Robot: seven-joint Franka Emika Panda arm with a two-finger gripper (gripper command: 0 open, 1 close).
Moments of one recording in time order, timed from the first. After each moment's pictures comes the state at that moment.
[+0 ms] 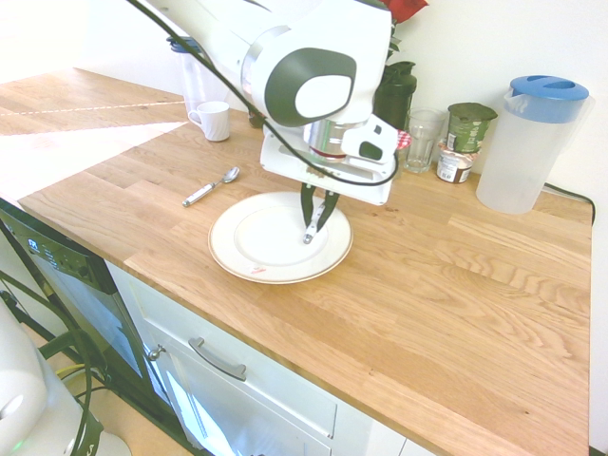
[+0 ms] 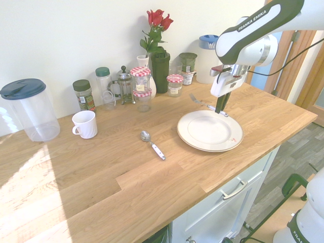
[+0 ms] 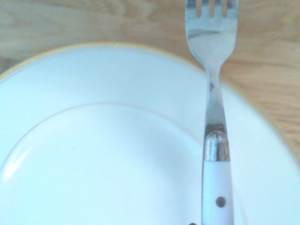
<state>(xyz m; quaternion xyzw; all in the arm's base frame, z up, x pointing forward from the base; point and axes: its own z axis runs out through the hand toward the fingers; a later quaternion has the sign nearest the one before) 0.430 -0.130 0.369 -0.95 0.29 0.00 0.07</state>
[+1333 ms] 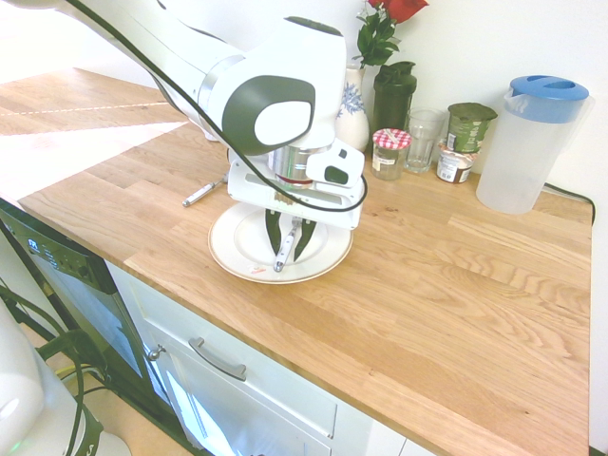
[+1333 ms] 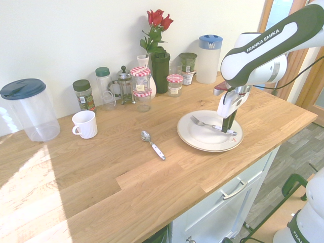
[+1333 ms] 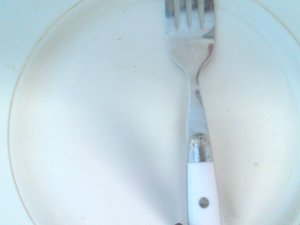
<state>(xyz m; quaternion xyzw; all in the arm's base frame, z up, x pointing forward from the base) 0.388 -0.114 0.345 -0.96 0.27 0.01 0.04</state>
